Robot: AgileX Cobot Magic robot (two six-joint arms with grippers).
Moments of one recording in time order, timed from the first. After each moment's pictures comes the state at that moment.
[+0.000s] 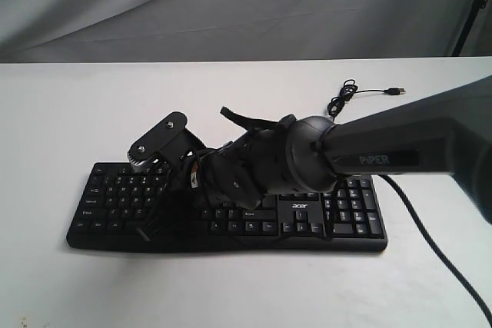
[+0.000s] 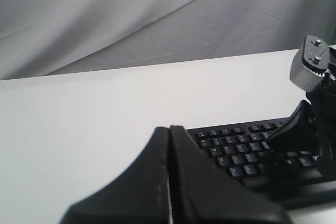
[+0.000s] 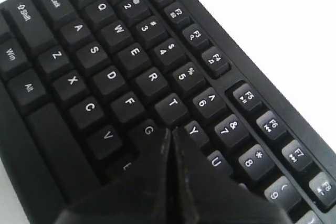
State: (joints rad) left arm -0.20 0.00 0.00 0.04 0.26 -0.02; right arm 0.85 2.14 -1.29 0.02 0.10 -0.10
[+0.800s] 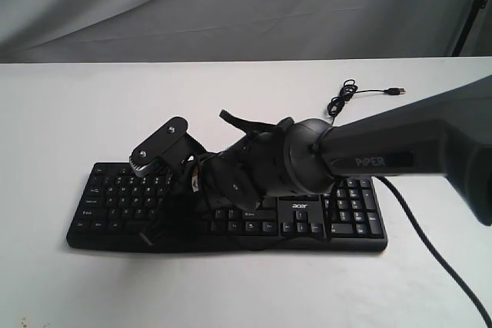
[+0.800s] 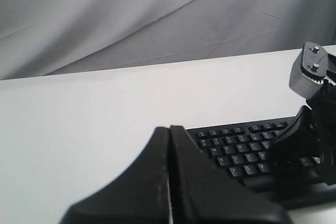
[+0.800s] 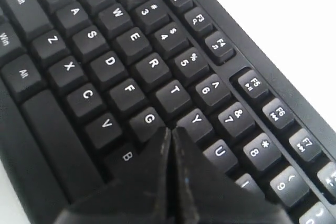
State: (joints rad) left arm -0.20 0.00 0.00 0.04 0.26 -0.02; right arm 0.85 2.15 -1.29 0.02 0.12 -0.10
